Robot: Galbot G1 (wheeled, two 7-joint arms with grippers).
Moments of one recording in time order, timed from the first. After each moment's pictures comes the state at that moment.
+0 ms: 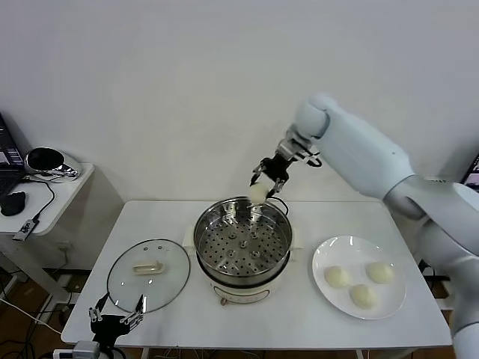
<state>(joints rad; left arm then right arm) 1.68 -1.45 -0.79 -2.03 0.00 0.21 0.14 0.37 1.27 -0.76 0.85 -0.06 0.62 -1.38</state>
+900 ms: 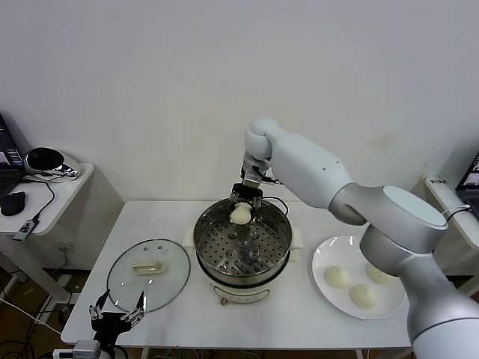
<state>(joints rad) 1.68 -1.47 -0.79 -2.06 -0.01 0.21 0.14 0.31 1.46 -0.80 0.73 -0.33 0.81 -1.35</state>
